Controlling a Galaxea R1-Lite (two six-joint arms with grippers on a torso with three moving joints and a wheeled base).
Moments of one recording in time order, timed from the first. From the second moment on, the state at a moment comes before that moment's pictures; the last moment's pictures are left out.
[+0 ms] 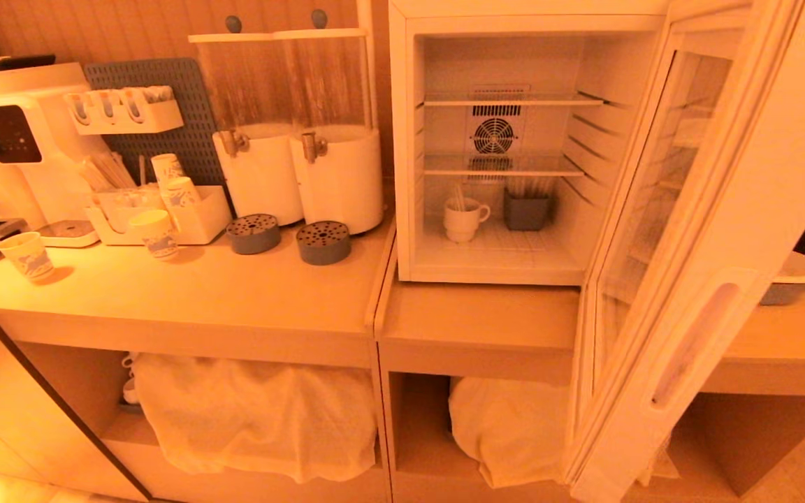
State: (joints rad) left arm 0.00 0.00 0.00 0.00 0.00 0.00; right arm -0.06 1.29 -0.76 -0.42 0.81 0.17
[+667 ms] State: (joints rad) left arm 0.00 0.00 0.00 0.00 0.00 0.00; right arm 0.21 1.71 -1.14 -0.42 0.41 0.18
